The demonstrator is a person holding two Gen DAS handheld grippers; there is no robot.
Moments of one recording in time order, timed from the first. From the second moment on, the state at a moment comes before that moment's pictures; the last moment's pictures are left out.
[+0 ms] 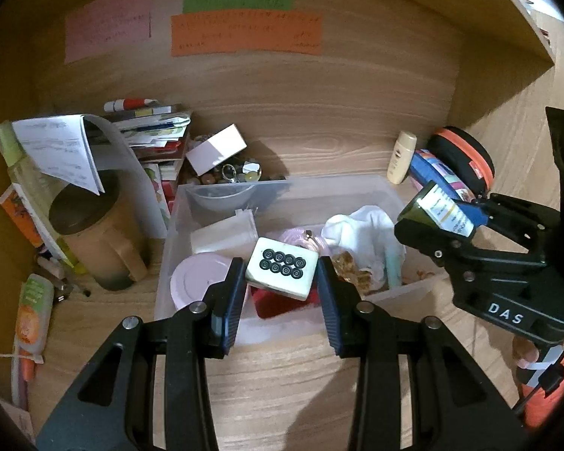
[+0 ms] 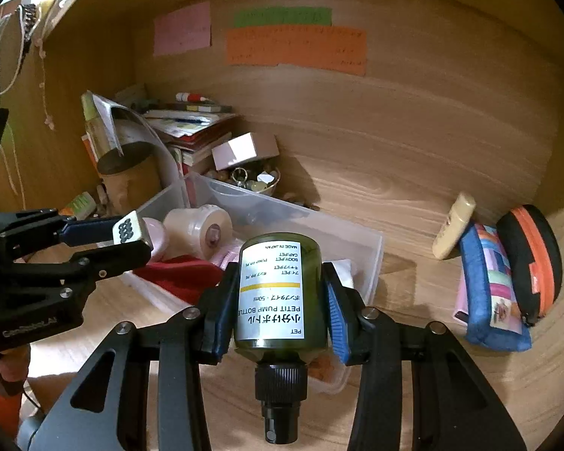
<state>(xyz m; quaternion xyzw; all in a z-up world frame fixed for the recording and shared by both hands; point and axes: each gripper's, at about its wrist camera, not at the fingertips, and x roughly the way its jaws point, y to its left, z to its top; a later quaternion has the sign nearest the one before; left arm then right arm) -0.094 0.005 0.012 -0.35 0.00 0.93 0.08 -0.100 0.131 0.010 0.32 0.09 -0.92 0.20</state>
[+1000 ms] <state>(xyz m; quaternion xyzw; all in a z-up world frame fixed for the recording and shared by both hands) -0.139 0.008 -0.020 -0.39 -0.01 0.91 0.11 -0.146 0.121 -0.022 0.33 0.11 -0.92 0.17</state>
